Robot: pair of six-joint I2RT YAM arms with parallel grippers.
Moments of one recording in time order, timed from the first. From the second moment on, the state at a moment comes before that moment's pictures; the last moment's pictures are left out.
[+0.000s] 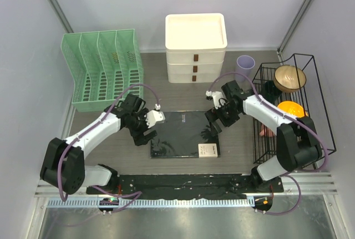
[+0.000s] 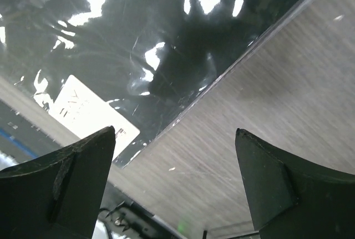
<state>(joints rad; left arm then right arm) -0.43 1.31 0.80 -0.71 0.33 0.72 0.37 1.50 0.97 -0.76 -0.33 -0.24</state>
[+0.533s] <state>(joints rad) -0.43 1.29 0.75 -0.68 0.25 0.76 0.32 1.68 1.02 -0.89 -0.48 -0.24</state>
